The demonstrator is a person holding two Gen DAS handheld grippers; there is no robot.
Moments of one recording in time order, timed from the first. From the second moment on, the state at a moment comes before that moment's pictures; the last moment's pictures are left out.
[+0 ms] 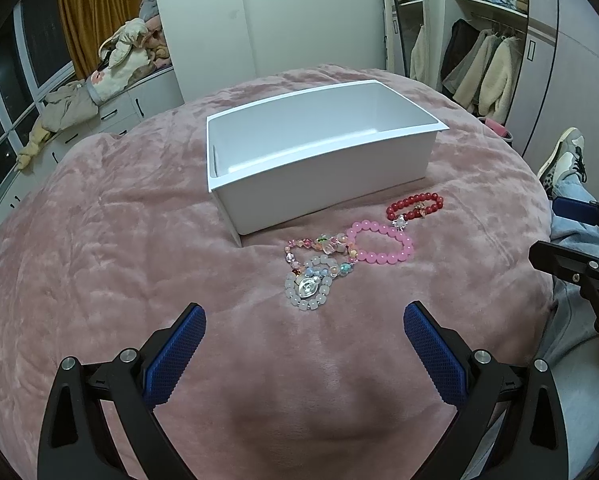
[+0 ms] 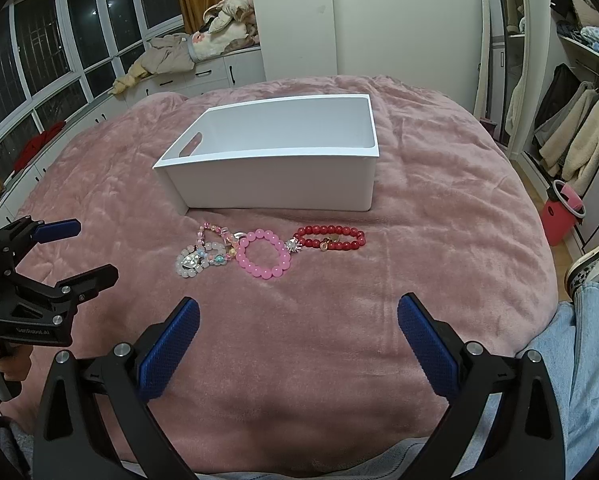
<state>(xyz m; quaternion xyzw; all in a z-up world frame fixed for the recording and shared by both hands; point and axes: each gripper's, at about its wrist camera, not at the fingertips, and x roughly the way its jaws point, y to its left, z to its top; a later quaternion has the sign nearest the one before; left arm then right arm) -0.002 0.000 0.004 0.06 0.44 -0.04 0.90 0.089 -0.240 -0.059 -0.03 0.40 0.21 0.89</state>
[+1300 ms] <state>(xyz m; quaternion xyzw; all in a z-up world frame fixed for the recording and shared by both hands) -0.005 0.001 0.002 0.07 0.44 -0.04 0.89 0.089 -0.239 -0.061 -0.03 0.40 0.21 0.89</state>
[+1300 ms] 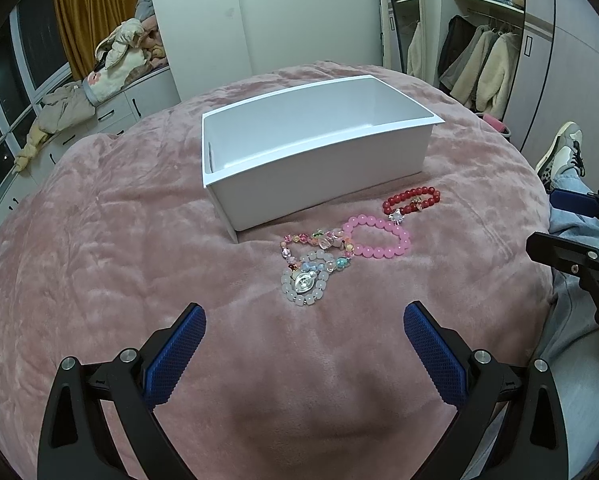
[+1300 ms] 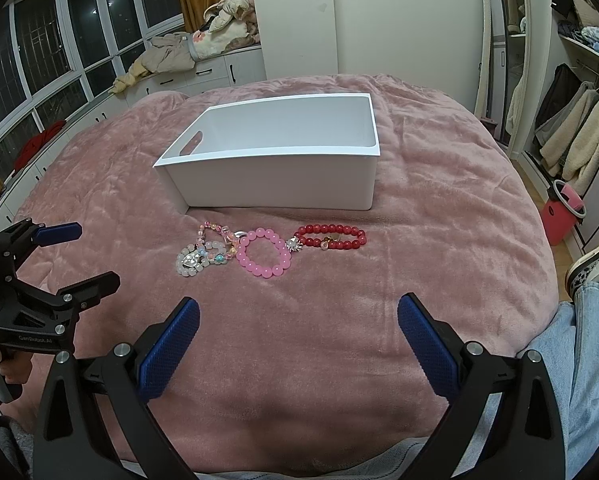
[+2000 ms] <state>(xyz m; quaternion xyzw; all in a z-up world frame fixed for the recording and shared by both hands) -0.006 -0.004 -0.004 0.07 0.44 -0.04 0.89 0.089 -0.237 -0.062 -0.03 0.40 0.21 0.89</state>
